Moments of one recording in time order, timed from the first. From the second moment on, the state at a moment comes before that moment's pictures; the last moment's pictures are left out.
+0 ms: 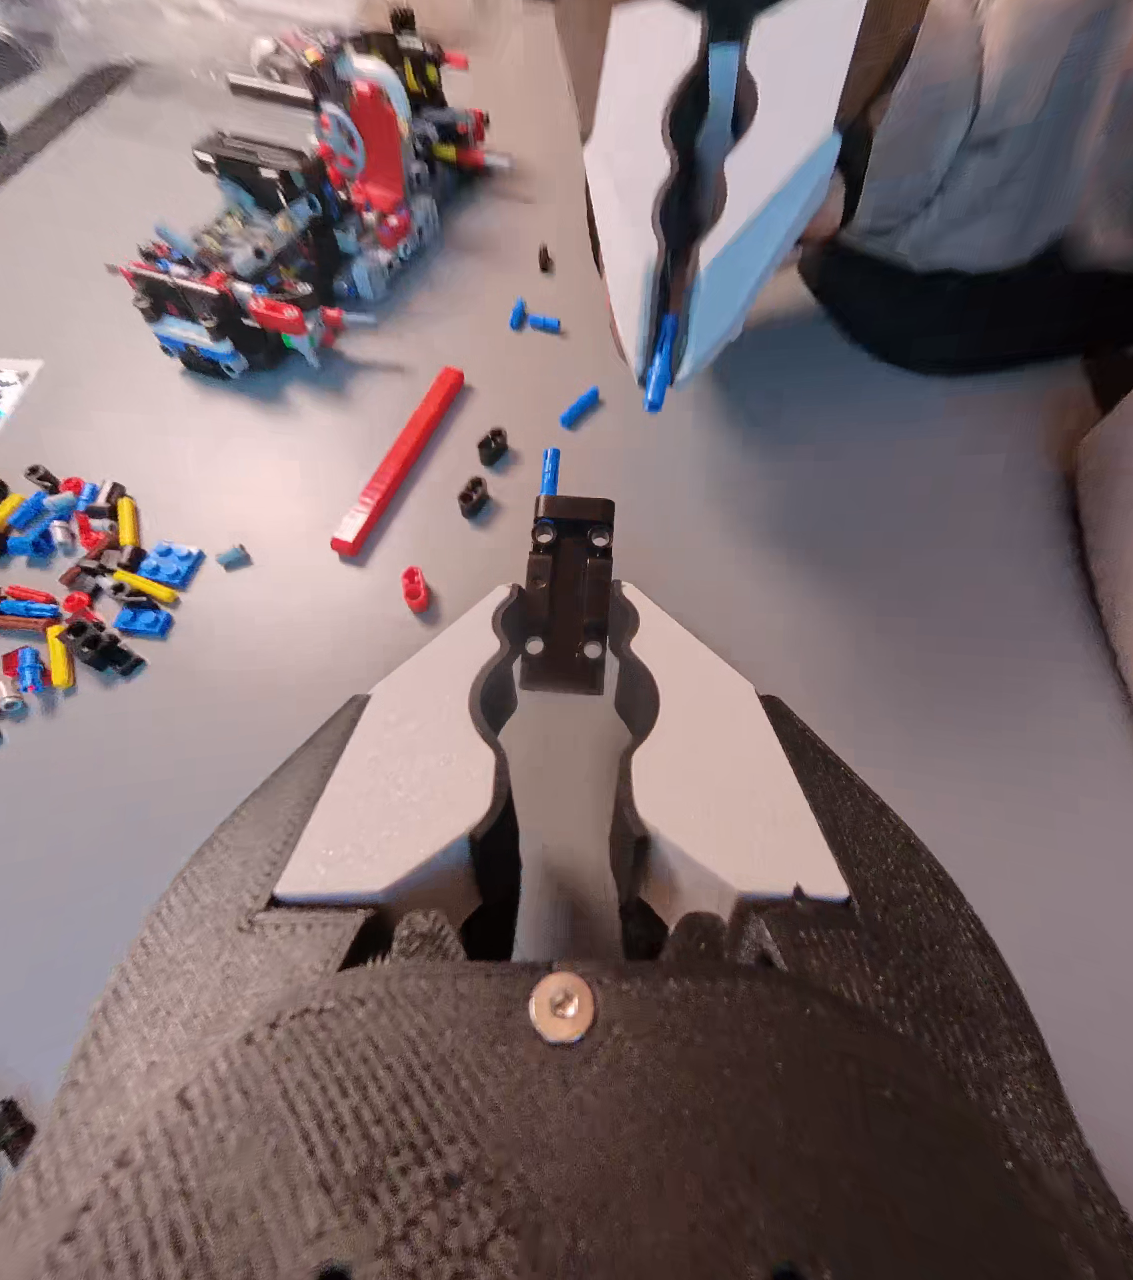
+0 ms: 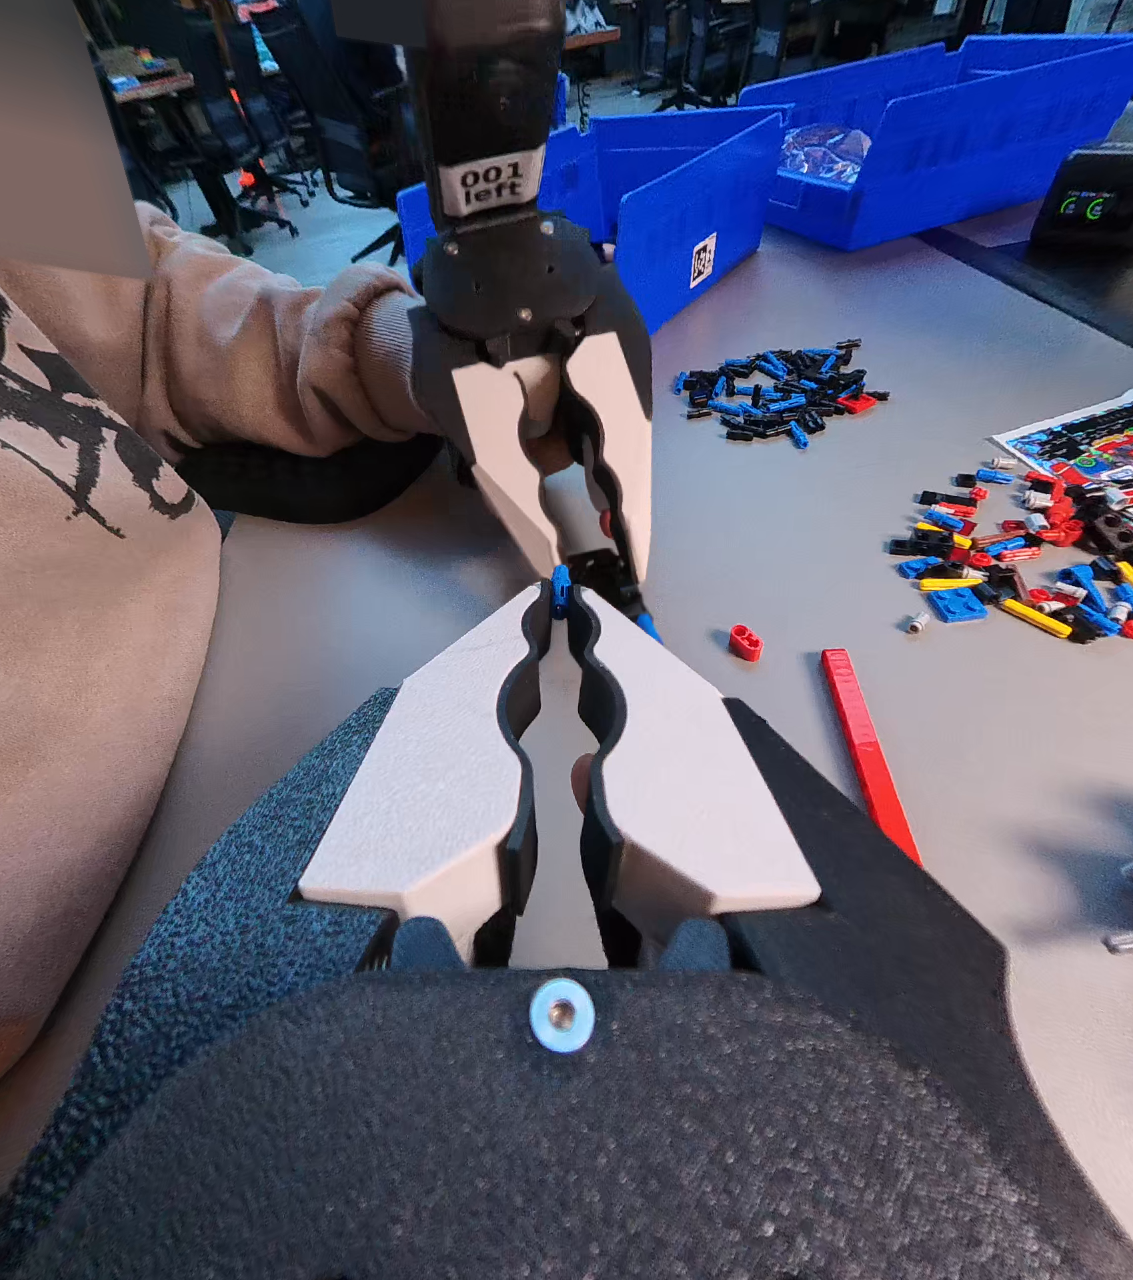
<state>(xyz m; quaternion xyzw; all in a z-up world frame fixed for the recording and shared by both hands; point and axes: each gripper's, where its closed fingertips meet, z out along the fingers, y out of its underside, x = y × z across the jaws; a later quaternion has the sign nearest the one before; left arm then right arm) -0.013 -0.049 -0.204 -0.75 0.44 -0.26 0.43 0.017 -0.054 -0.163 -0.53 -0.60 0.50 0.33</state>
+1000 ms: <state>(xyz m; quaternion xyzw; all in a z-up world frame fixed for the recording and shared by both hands) -0.005 -0.058 -0.180 -0.71 0.45 -0.25 0.48 0.018 -0.057 -0.177 -0.58 -0.57 0.52 0.25</state>
